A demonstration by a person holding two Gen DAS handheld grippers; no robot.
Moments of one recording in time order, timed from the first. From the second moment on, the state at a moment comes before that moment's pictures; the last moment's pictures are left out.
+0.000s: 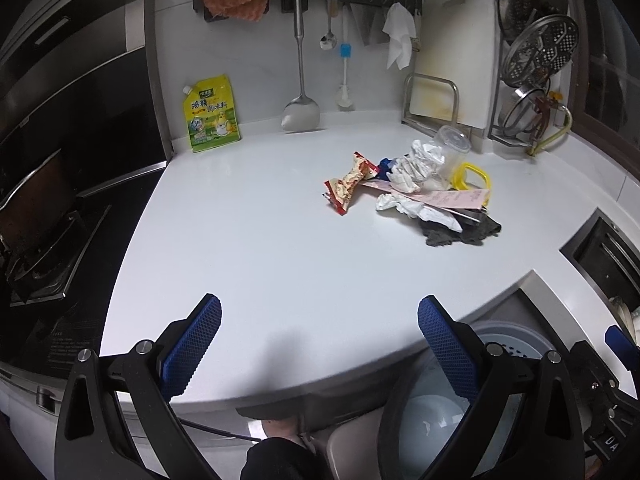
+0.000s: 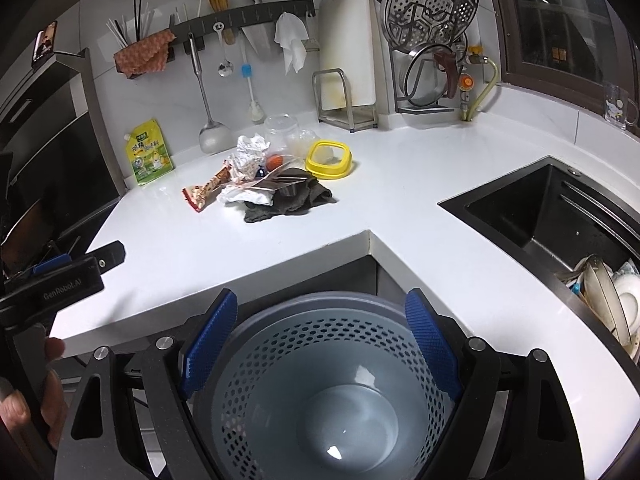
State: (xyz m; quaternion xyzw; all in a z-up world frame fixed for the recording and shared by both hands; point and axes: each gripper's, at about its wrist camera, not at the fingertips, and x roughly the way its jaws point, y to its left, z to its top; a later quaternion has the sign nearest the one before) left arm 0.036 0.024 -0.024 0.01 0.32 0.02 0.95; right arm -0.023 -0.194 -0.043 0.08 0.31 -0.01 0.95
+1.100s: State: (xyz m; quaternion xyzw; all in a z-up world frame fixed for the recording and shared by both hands) left arm 0.226 0.023 -0.028 0.01 0.33 0.00 0.94; right arm 0.229 -0.238 -0.046 0.09 0.37 0.03 0.92
